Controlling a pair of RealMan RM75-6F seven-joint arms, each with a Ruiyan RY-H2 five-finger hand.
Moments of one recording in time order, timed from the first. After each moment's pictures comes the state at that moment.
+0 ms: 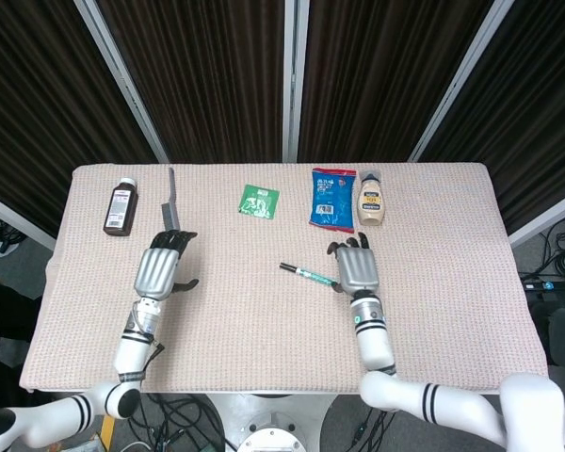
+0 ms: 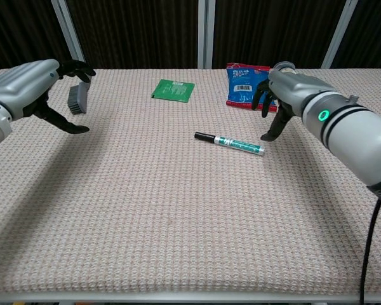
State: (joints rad) left arm -0.54 -1.78 -0.23 -1.22 1.27 1.22 0.20; right arm 0.76 -1.86 0.38 -1.44 -0.66 1.19 -0.82
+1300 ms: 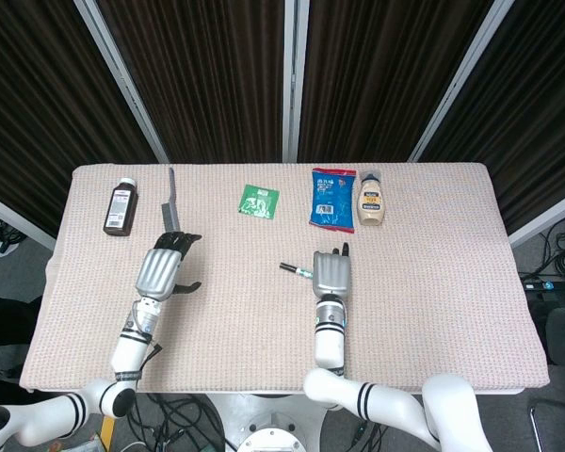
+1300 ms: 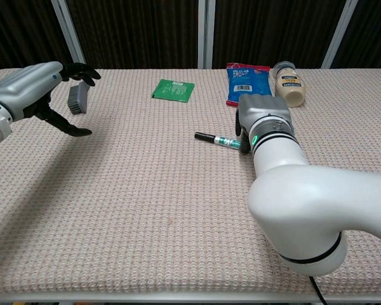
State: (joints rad) left arm -0.55 -1.76 -0.21 -1.22 1.28 1.18 0.14; right arm 0.91 -2.19 0.47 -1.07 -0.58 1.29 -0.97
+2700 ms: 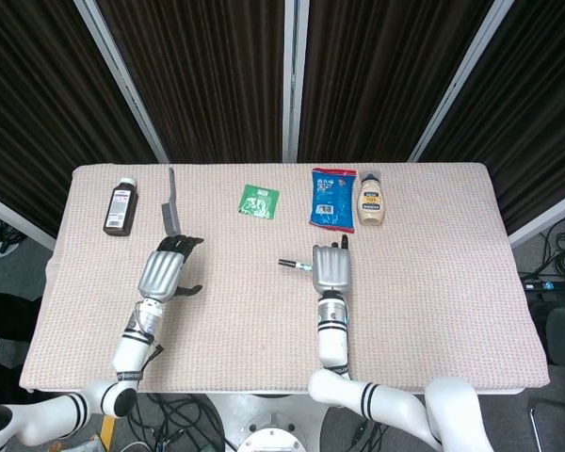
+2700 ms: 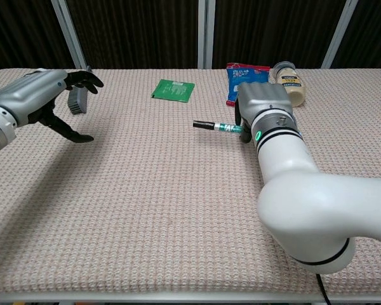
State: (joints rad) left arm -0.56 -1.77 -0.21 -1.21 1.26 1.15 0.16; right arm 0.87 -2.16 0.45 -1.07 -0.73 1.28 -0.92
